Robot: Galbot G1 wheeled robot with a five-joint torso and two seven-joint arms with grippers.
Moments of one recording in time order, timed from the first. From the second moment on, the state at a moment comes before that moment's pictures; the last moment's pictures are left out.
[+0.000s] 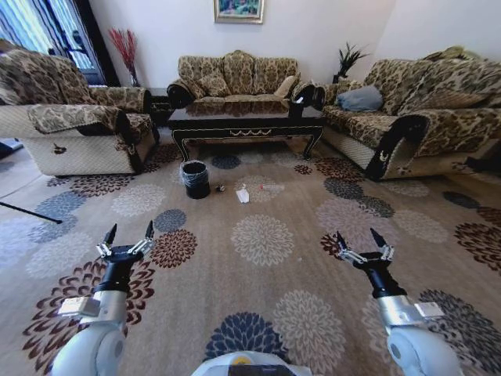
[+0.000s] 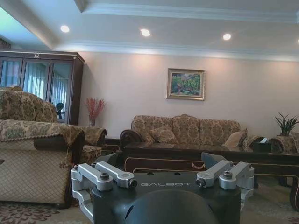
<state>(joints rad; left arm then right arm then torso) 1.65 -1.47 -0.86 -2.37 -0.35 0.02 0.08 -1.75 1.18 0.88 2.16 0.45 0.26 -0.10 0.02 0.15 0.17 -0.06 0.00</state>
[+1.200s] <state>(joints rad) 1.67 -1.49 -0.85 -2.30 -0.30 -0.05 0.08 -1.72 1.21 0.87 2.08 0.44 0.37 -0.15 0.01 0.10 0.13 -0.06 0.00</state>
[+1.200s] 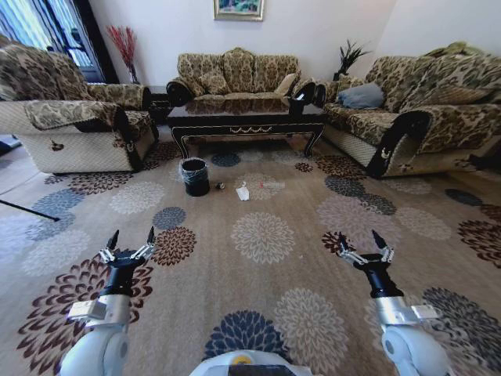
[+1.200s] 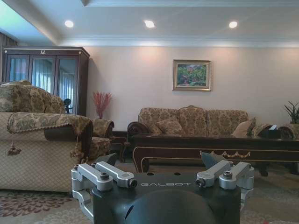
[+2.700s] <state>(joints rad) 1.68 -1.49 -0.85 -2.30 -0.27 -0.06 0.07 -1.71 1.22 0.86 2.06 0.41 0.39 -0.14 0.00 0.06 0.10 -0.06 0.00</state>
